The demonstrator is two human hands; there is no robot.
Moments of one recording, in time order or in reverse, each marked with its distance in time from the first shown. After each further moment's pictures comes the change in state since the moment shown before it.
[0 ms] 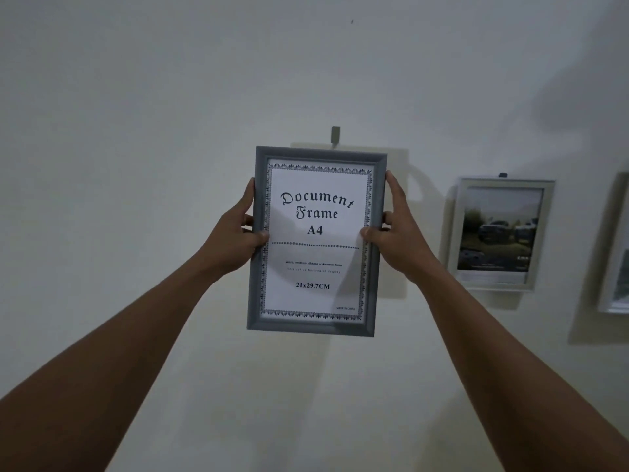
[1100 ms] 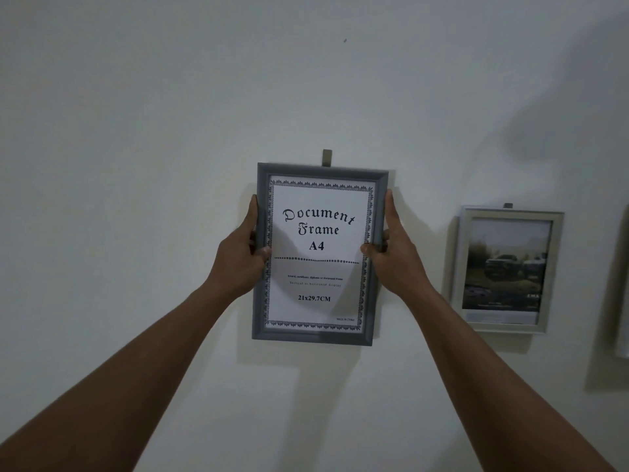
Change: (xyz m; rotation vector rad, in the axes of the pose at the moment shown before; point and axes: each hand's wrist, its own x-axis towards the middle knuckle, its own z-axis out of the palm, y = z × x) left_hand 0.076 -0.037 0.043 0.215 0.188 0.152; right_hand 0.056 0.036 -0.005 -0.218 0.127 -0.032
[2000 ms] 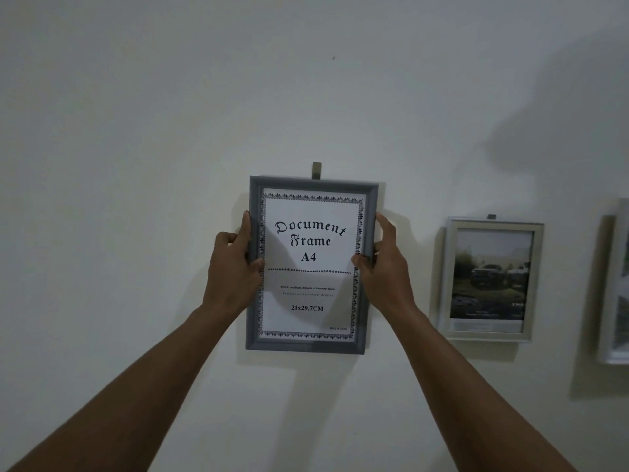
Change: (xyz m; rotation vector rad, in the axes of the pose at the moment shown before) left_hand -0.005 0.005 0.013 0.076 0.155 0.006; right_hand -0.001 0.016 0.009 -0.006 0.158 -0.057
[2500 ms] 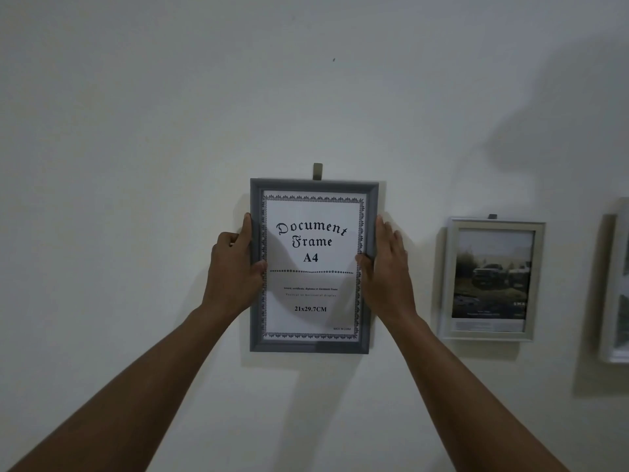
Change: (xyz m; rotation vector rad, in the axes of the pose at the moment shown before) left_hand 0.002 -0.007 0.000 0.053 -0.004 0.055; right_hand -0.004 0.011 0.007 -0.314 0.036 -0.081
